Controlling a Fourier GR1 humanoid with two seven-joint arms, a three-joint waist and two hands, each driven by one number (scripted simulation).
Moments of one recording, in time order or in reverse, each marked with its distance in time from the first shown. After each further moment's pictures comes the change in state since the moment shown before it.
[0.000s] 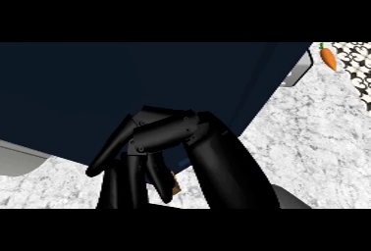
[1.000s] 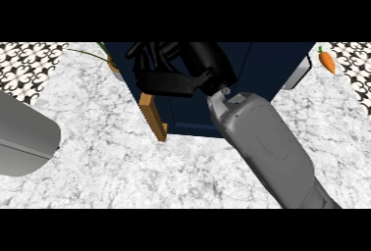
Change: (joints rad) left arm 0.037 0.005 0.158 0.046 0.081 -0.162 0.025; right arm -0.209 0.013 -0.275 0.666 -0.180 0.273 -0.400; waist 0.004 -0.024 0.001
